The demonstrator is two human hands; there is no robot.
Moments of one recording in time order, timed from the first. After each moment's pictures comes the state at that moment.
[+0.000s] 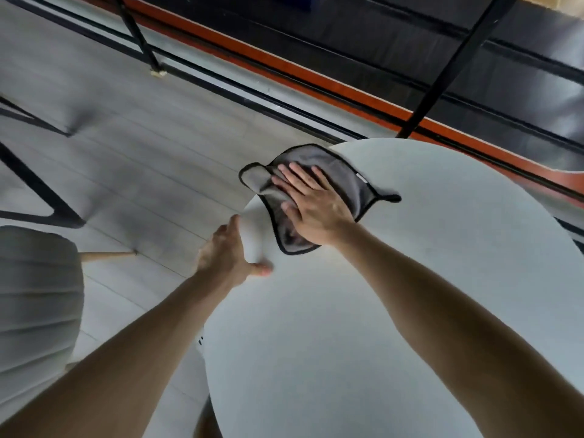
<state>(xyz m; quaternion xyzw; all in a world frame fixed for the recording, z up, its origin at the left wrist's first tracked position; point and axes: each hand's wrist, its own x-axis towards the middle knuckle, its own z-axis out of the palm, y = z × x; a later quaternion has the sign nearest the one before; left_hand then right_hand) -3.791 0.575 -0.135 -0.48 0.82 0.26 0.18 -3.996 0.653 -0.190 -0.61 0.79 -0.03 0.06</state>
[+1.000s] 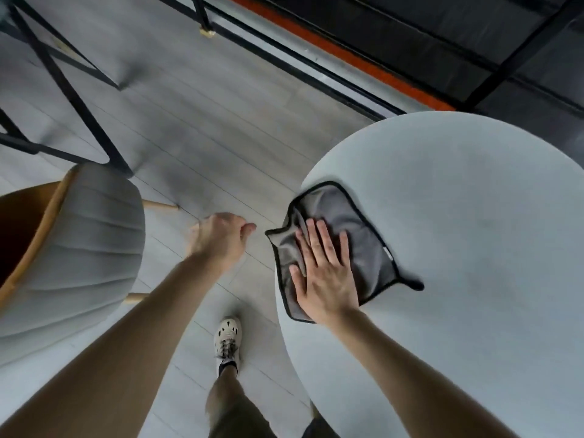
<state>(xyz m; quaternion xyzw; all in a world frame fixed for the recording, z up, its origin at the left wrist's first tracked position) -3.638 0.554 -0.129 -0.46 0.86 0.17 0.10 -3.765 0.749 -0.196 -0.57 0.82 -0.01 0.10</state>
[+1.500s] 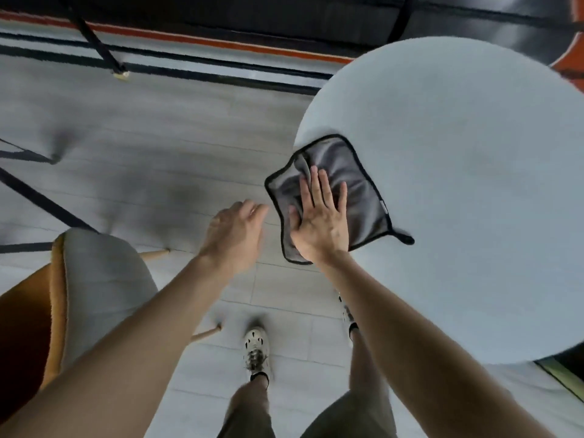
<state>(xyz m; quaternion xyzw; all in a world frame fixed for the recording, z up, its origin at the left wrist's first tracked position) -3.602 0.516 -0.135 -0.12 0.99 0.06 0.09 -3.713 0.669 -0.211 -0.31 0.95 -0.10 0.05</state>
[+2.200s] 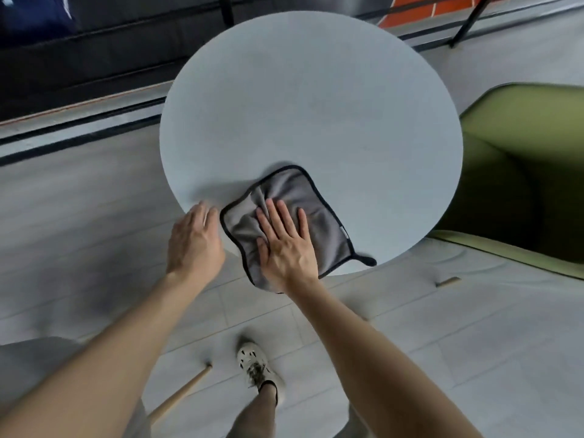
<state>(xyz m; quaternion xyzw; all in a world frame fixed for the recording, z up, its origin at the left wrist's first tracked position) -3.633 0.597 -0.144 0.02 1.00 0.07 0.06 -3.622 0.791 -0.205 -0.14 0.98 -0.11 0.04</state>
